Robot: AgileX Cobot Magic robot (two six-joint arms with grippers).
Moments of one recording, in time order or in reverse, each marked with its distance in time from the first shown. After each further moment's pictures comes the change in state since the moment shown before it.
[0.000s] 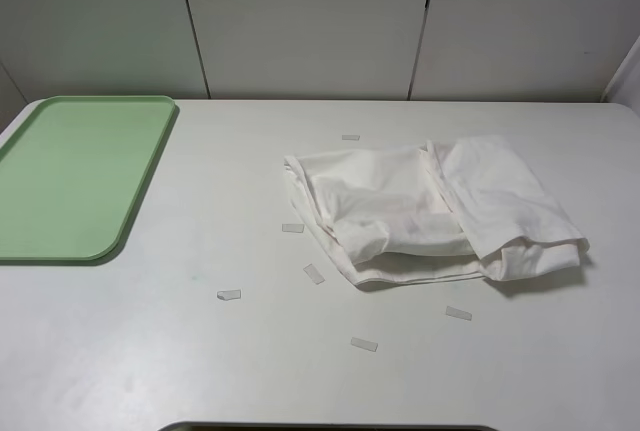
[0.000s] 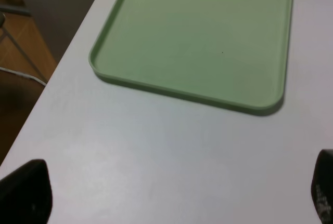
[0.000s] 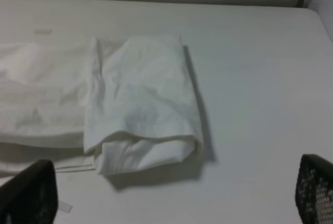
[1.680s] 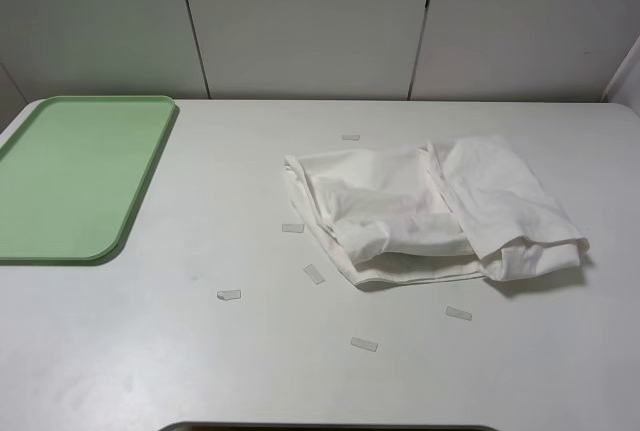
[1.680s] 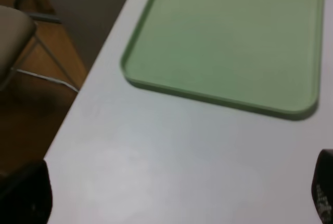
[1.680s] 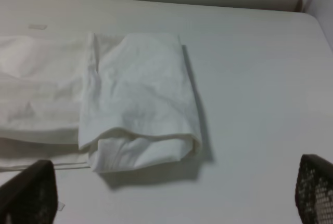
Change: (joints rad) left arm 0.000 0.000 0.000 0.069 -0.001 0.009; right arm -0.086 -0.077 0.078 0.067 -0.032 -0.100
